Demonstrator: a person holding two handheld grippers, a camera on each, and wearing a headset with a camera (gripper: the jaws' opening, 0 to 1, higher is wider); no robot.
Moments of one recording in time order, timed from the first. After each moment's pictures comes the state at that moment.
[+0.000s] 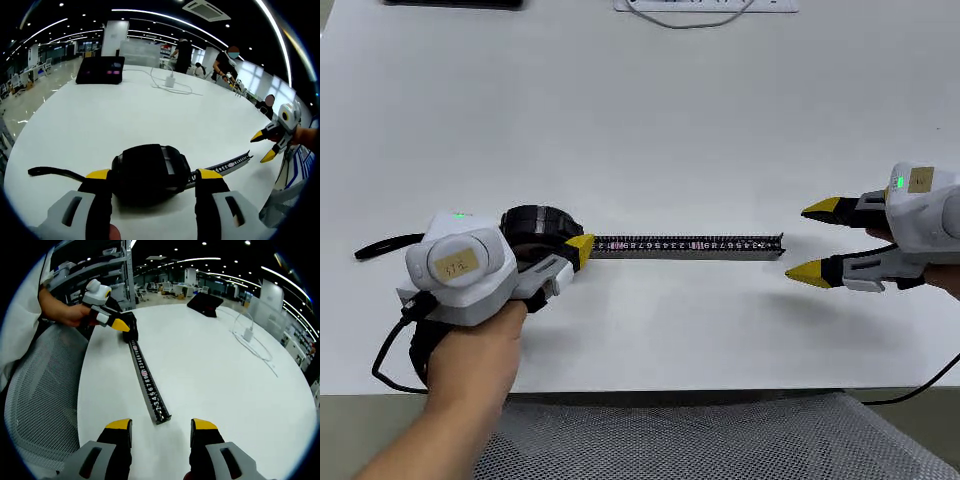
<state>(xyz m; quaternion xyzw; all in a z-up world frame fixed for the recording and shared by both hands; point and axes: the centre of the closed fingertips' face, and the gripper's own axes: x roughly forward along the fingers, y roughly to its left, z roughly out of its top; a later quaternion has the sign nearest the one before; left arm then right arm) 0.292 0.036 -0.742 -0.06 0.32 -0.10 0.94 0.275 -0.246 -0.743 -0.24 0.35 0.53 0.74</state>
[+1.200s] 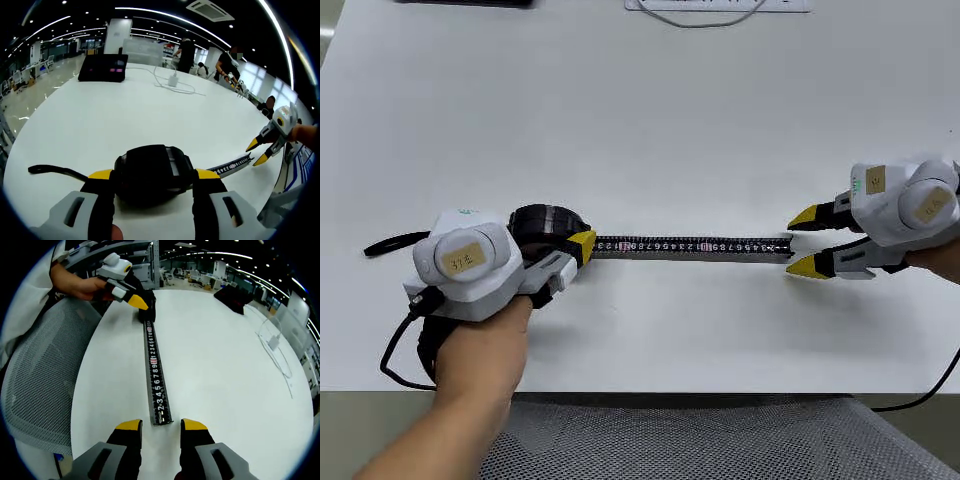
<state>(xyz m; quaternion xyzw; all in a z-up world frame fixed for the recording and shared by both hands) 0.293 0.040 -0.744 -0.07 0.33 -0.10 0.94 0.276 -0.237 -0.769 -0.32 0.36 0.59 0.65</state>
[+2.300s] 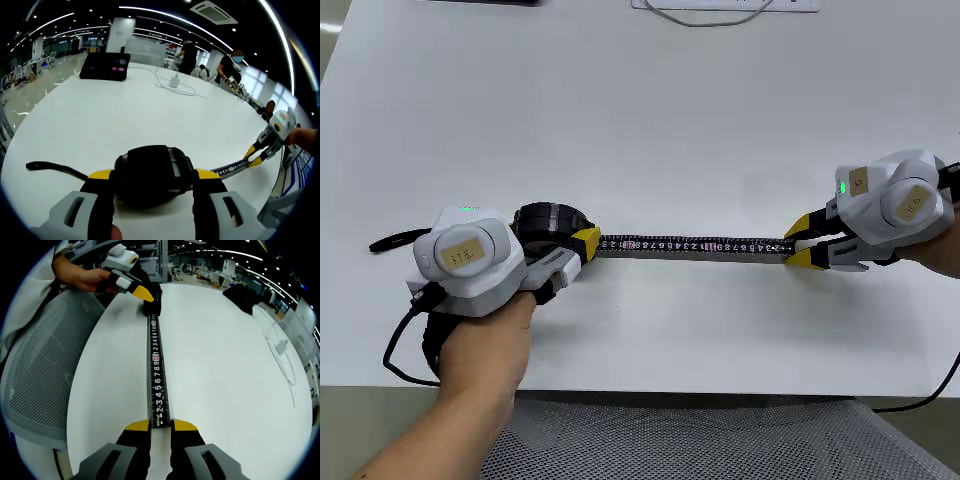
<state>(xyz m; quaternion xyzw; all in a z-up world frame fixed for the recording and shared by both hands) 0.293 0.040 -0.744 -0.09 0.33 -0.09 0.93 0.277 -0.233 -0.776 -0.34 0.37 0.60 0.62</state>
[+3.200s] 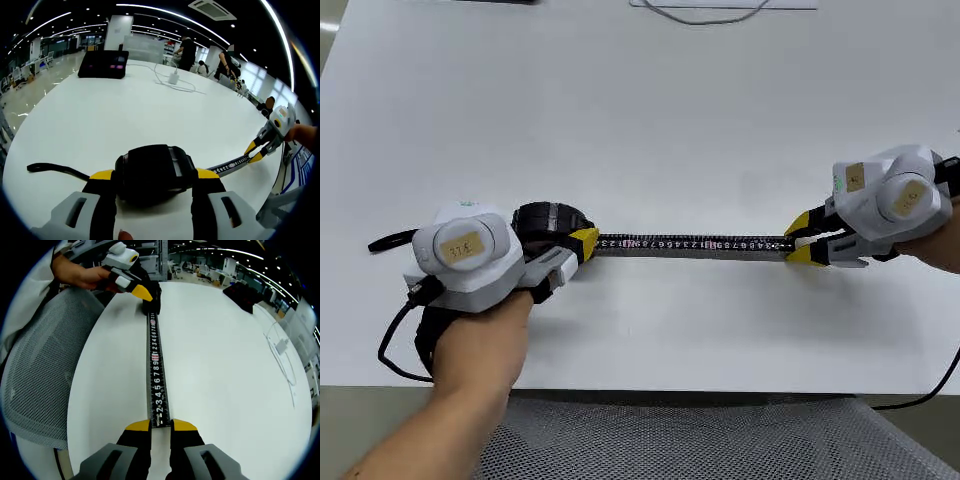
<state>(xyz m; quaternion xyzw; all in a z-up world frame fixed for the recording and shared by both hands) 0.292 0.041 -0.746 -0.08 0.35 -0.10 0.93 0.280 -0.234 -0.775 -0.35 0.38 0.60 0.62</state>
